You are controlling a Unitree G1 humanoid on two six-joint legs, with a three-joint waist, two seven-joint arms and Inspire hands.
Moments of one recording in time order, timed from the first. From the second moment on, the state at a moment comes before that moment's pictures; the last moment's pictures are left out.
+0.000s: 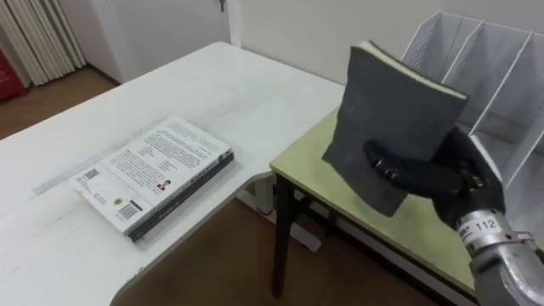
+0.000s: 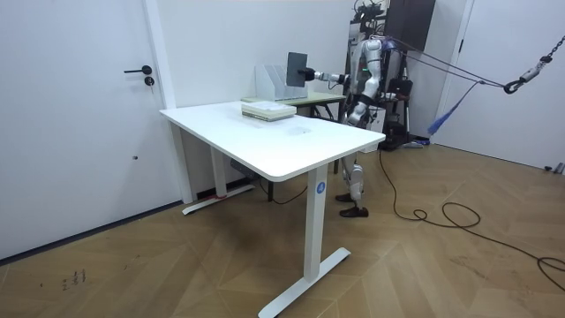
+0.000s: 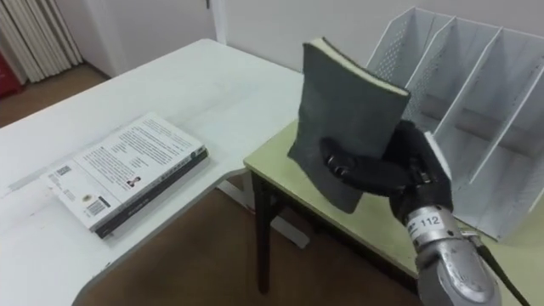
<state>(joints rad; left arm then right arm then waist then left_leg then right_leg) 0.18 0.23 -0.11 0.97 -0.13 -0.03 -0.36 -0.08 -0.33 -0.07 -0.05 0.41 0.02 -0.07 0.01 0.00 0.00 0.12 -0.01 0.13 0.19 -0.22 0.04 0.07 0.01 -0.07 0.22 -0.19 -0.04</state>
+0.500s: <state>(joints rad) 0.20 0.22 -0.06 1.01 -0.18 -0.03 -0.33 -0.37 -0.33 -0.17 0.00 0.06 -0.03 -0.70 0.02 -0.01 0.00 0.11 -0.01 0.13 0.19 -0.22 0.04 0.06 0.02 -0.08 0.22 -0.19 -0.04</state>
